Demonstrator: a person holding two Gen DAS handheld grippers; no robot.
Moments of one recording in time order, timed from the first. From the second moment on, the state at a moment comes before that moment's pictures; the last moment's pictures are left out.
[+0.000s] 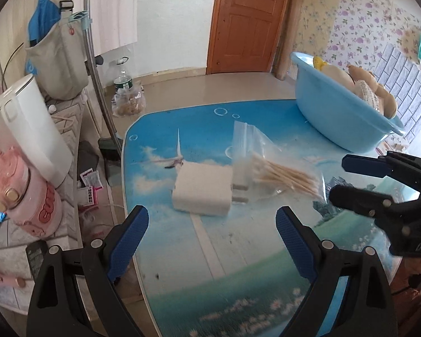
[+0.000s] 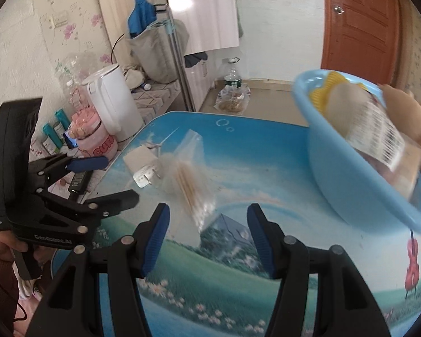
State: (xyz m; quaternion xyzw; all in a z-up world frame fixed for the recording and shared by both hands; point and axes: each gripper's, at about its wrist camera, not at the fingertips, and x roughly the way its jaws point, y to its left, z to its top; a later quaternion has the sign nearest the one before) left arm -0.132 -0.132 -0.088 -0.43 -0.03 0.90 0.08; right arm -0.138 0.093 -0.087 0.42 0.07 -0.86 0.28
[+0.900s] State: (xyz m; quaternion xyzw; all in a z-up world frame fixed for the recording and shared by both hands) left arm -0.134 -0.106 -0.097 -0.44 -0.01 0.89 0.12; right arm -0.142 0.100 -0.098 0.44 0.09 -0.84 0.29
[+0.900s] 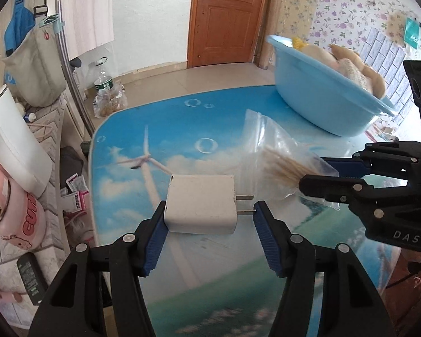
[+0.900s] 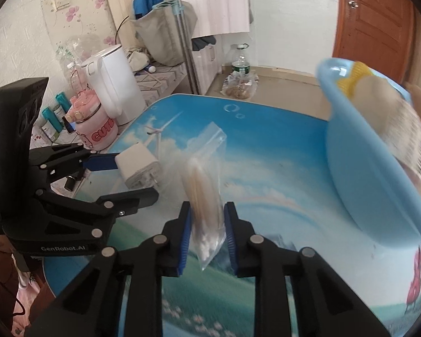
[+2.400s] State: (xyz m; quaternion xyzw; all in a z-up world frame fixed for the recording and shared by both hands) left arm -0.071 0.003 -0.099 -0.41 0.00 0.90 0.12; right arm -0.097 0.289 -0.105 0.41 0.01 -0.90 0.15
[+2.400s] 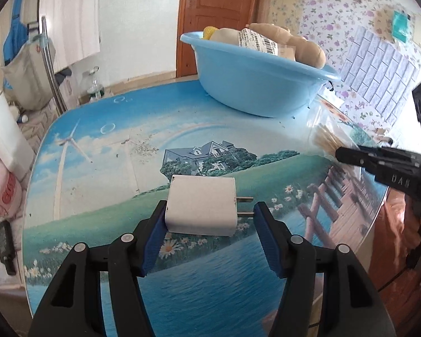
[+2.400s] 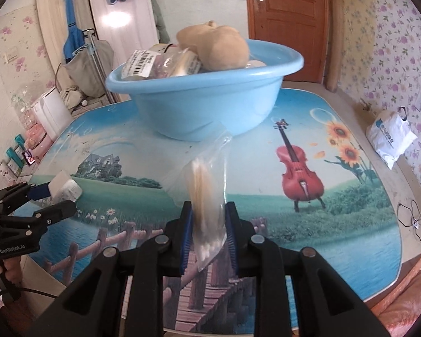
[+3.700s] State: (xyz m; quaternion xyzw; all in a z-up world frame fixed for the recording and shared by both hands) left arm -0.068 -0.001 -0.107 -0.41 0.02 0.91 0.07; right arm -0.102 0.273 -0.118 0.40 0.06 -0.90 0.14
